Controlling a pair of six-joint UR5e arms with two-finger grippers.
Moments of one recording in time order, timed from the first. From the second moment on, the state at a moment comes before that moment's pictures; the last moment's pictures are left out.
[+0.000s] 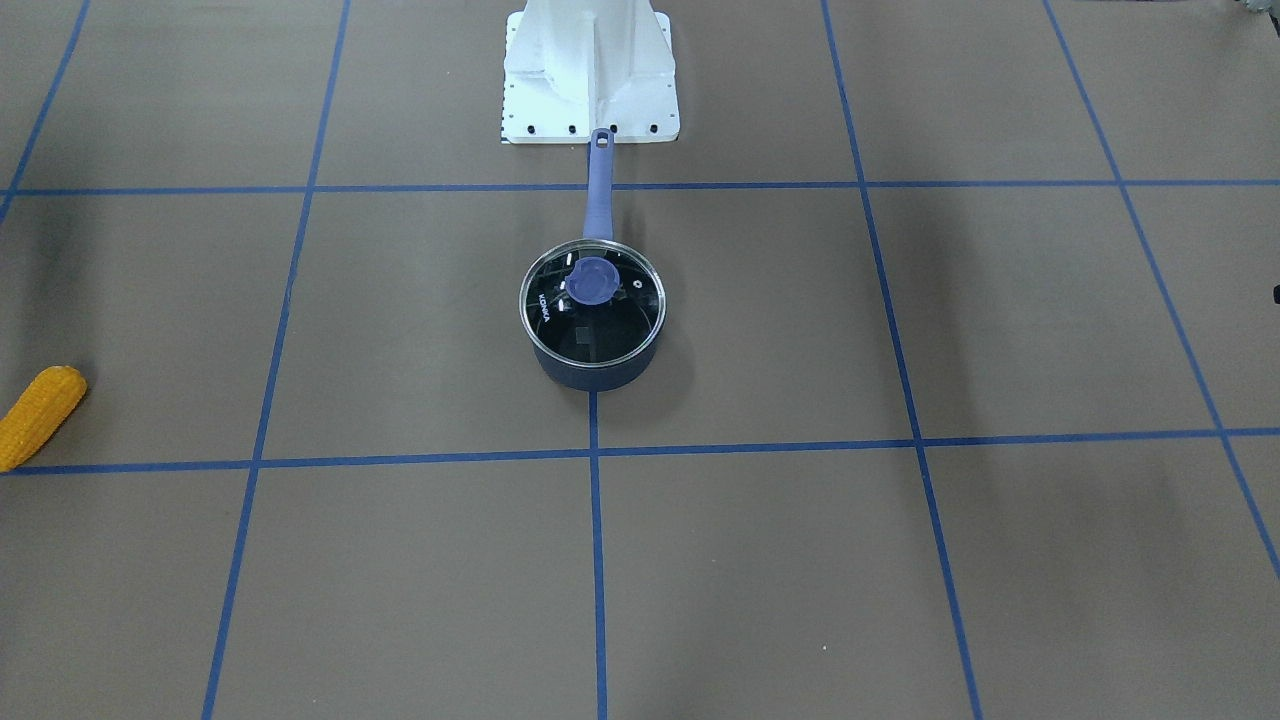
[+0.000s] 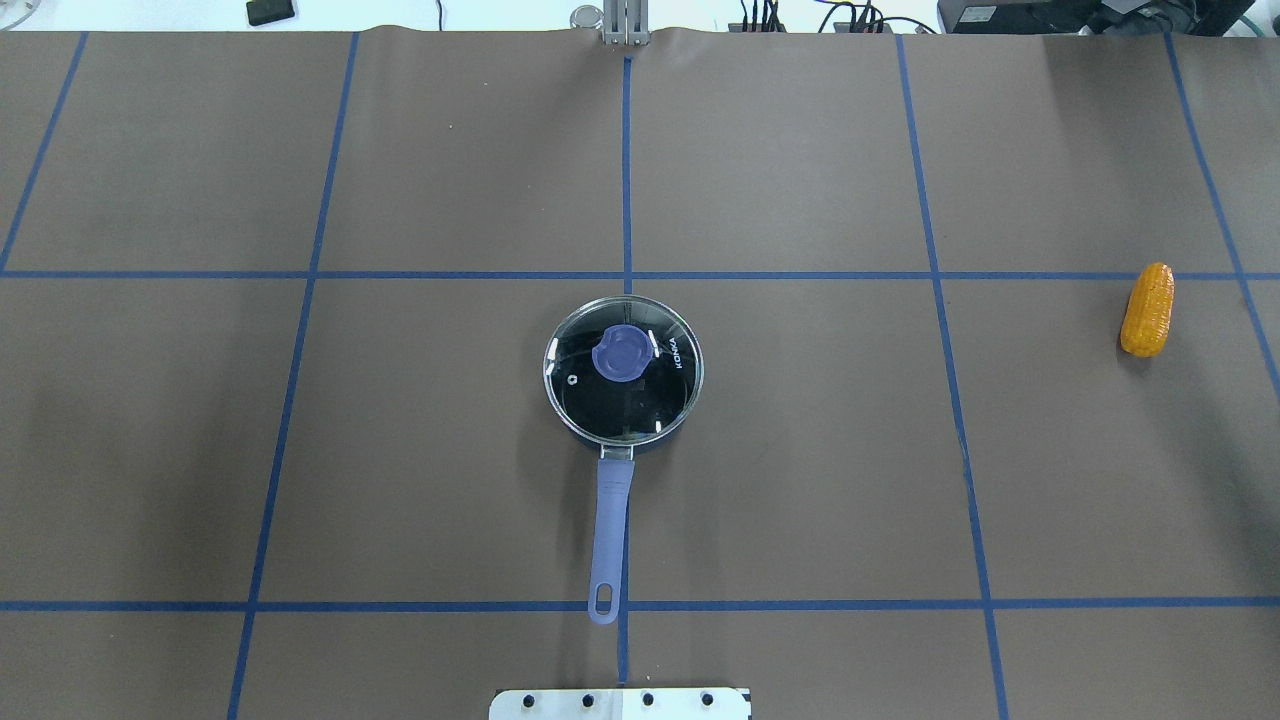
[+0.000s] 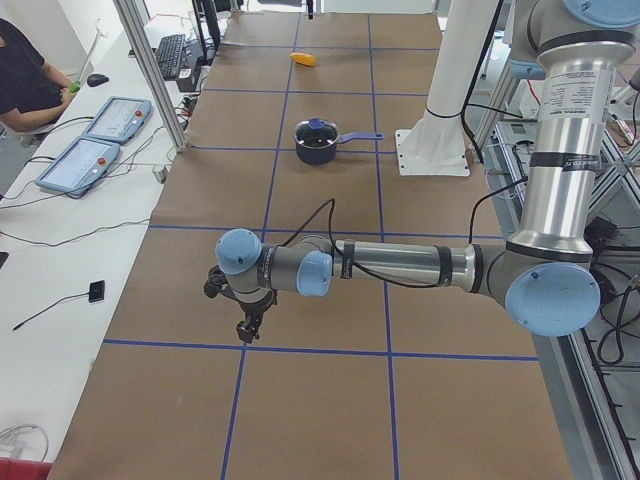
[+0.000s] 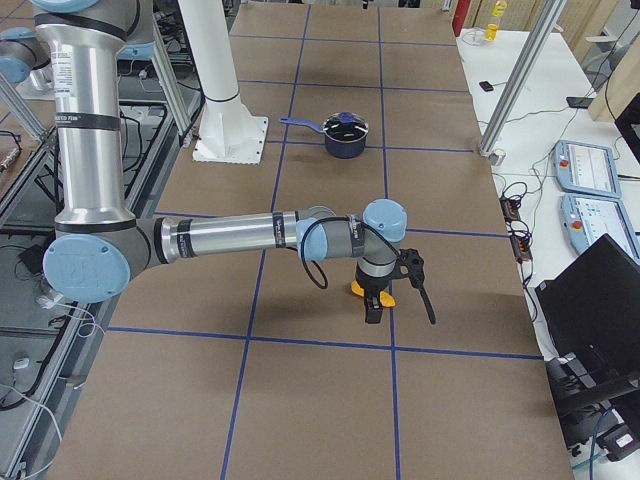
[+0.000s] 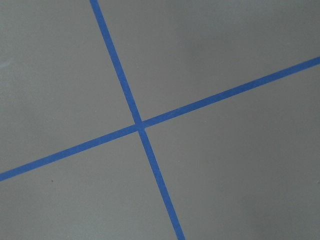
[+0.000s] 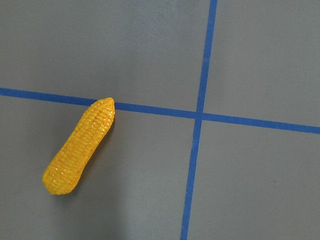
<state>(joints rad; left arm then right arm) -1.47 -1.64 -1.53 -1.65 -2.38 0.21 1.43 -1.57 1.68 -1.57 2.26 0.07</state>
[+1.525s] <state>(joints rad) -1.05 -2.21 -1.64 -1.47 -2.31 -0.61 1.34 -1.52 1.71 -1.57 2.25 0.08</state>
